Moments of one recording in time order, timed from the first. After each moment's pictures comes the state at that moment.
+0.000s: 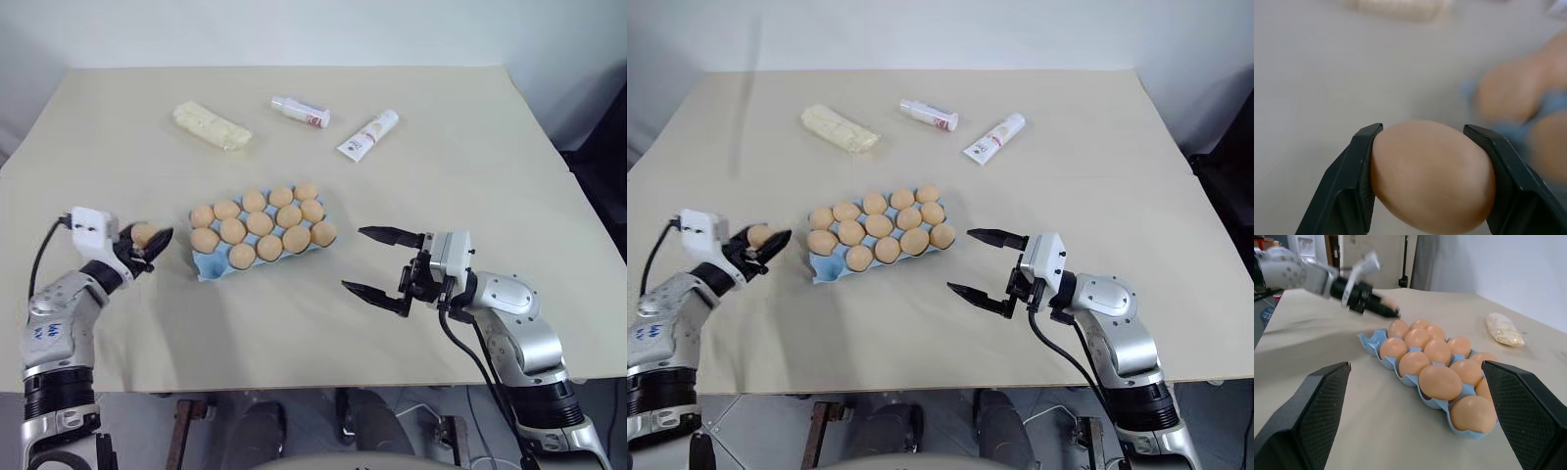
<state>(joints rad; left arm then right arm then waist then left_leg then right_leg) -0.25 0.61 0.41 0.08 -0.44 0.31 -0.65 -0.23 -0.48 0.05 -0.23 0.44 0.04 1.02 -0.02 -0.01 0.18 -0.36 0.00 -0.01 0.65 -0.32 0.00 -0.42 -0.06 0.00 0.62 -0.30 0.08</state>
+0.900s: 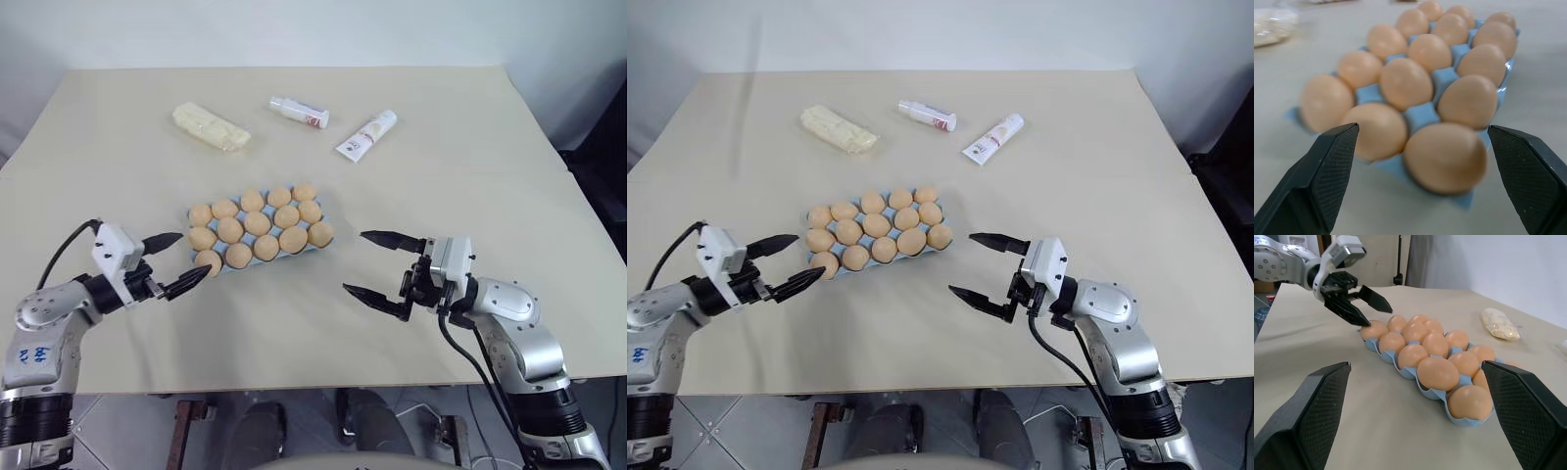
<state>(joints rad) -0.08 0.72 0.33 0.01 -0.42 0.18 -0.91 -0.19 -0.48 0.04 -0.24 0.44 0.04 1.01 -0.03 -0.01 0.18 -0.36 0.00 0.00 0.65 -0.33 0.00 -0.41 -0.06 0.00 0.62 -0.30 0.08</state>
